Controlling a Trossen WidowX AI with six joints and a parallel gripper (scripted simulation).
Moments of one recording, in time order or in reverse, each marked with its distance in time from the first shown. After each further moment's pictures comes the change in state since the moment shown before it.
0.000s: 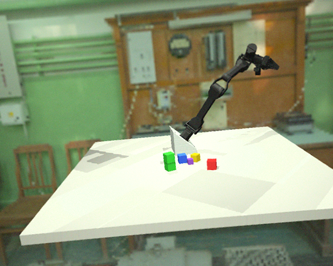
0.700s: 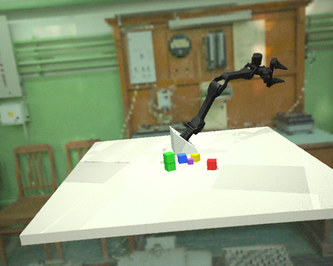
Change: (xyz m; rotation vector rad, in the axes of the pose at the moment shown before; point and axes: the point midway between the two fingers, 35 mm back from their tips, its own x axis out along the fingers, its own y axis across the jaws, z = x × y) arm 0.051 -0.046 0.016 -0.794 0.145 0.186
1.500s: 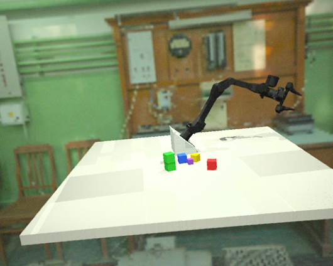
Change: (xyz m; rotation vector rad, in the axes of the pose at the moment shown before) arm 0.103 -0.073 0.111 -0.927 -0.131 -0.077
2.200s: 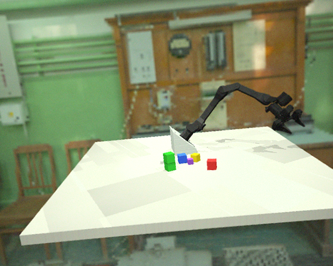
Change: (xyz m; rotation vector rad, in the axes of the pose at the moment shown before) arm 0.077 -0.152 0.125 -0.645 -0.077 -0.445
